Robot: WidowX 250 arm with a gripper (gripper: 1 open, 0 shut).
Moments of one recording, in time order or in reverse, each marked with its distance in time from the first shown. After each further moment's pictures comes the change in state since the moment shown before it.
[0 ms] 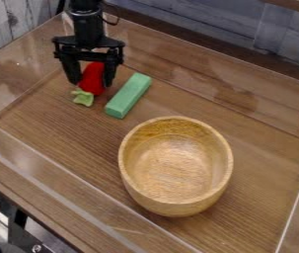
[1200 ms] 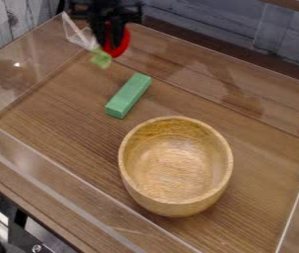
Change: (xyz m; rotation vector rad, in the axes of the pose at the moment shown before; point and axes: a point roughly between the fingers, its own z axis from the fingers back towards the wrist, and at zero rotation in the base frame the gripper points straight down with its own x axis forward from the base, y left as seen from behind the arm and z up) arm 0.017 -0.044 0.060 -0.039 -0.170 -0.117
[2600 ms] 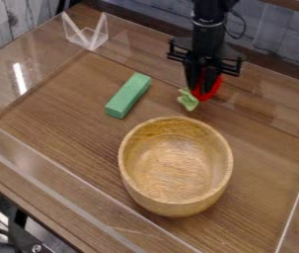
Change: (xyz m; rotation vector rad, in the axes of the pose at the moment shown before) arm -0.023 -0.128 -0.047 -0.017 -0.015 -0.227
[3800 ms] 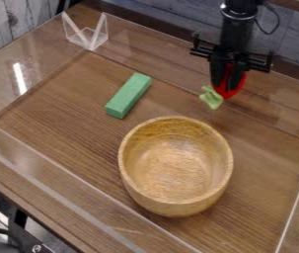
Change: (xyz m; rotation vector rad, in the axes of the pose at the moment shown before) arm 0.002 -0.027 0.018 0.007 -0.007 0.036
